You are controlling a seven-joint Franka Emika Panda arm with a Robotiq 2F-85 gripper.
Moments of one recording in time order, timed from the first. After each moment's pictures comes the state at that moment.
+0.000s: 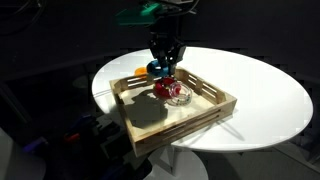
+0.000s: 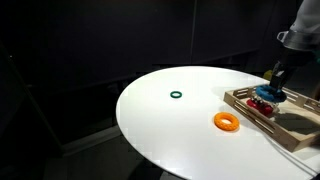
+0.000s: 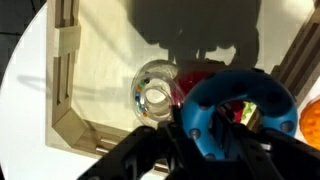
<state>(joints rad) -0.07 -0.20 -0.03 -2.61 -0.16 2.48 0.04</state>
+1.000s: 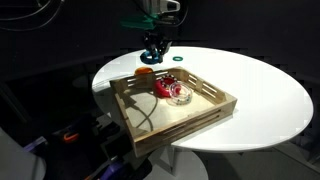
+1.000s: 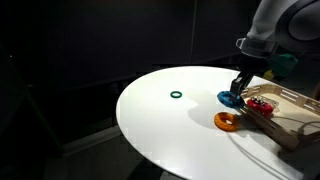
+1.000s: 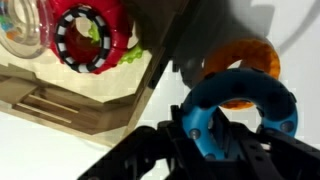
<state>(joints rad) 0.08 0.03 0.07 -2.41 0.00 2.55 0.00</state>
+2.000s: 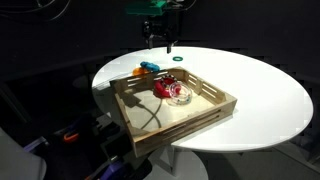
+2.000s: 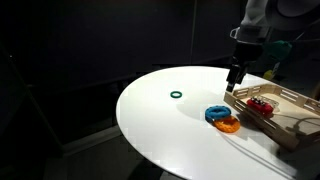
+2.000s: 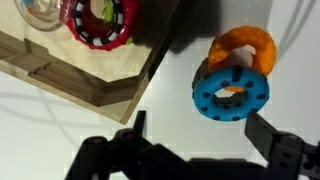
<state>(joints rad) 0.07 0.04 0.07 -2.28 0.01 2.37 -0.09</state>
